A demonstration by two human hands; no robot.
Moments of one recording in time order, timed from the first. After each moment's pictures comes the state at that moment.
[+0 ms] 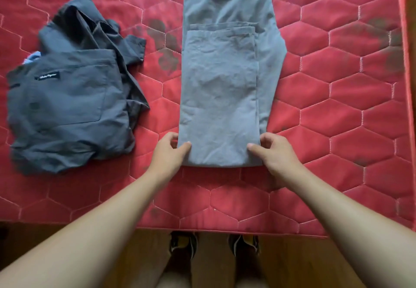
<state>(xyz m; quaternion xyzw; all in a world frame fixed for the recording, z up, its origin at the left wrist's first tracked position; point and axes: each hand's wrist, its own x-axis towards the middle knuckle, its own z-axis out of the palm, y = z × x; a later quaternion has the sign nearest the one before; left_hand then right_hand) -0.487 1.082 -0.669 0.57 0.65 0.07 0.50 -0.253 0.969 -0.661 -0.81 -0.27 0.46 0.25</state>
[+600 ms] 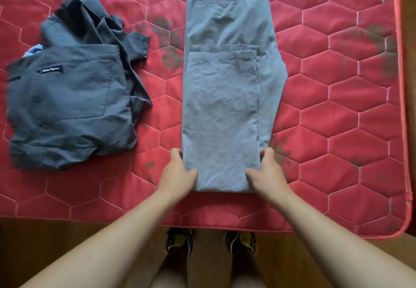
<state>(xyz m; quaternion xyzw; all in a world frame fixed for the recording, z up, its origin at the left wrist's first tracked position) -0.500 1.041 -0.657 0.58 0.65 -0.10 0.49 -0.295 0.939 -0.661 -0.84 -0.21 0.47 0.13</state>
